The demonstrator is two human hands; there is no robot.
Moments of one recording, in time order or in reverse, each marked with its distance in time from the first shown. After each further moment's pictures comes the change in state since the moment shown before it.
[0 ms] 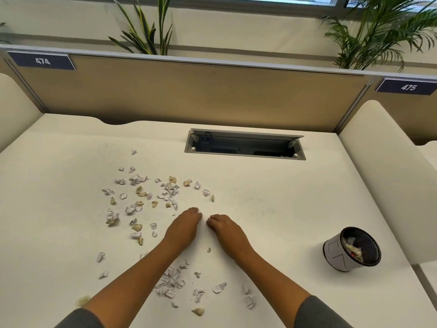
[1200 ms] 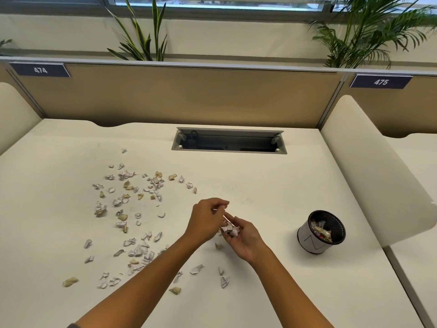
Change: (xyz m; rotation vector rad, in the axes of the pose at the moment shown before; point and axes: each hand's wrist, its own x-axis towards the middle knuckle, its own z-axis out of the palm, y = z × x) left_hand -0.040 0.151 -0.035 -0.967 0.138 -0.179; right_hand -0.084 0.025 -0.074 2.256 0.082 0.960
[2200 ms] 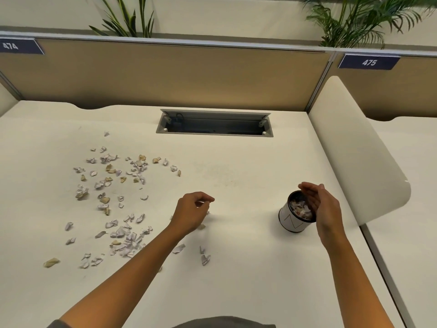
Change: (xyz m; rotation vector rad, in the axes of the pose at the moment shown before) left_hand -0.018 -0.016 0.019 0.125 -0.019 -0.064; right_hand -0.102 -0.148 -0.108 -0.757 0.343 -0.857
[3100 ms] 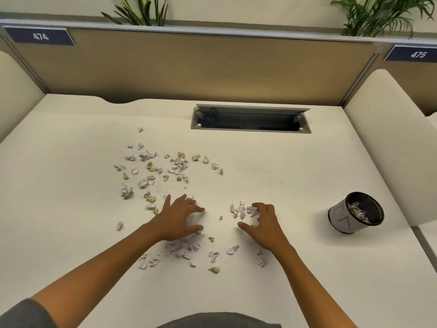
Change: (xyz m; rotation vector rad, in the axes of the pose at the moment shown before) left_hand 0.027 -0.120 -0.165 0.889 -0.416 0.225; right_hand -0.083 0.084 0.218 -0.769 -0.404 -0.008
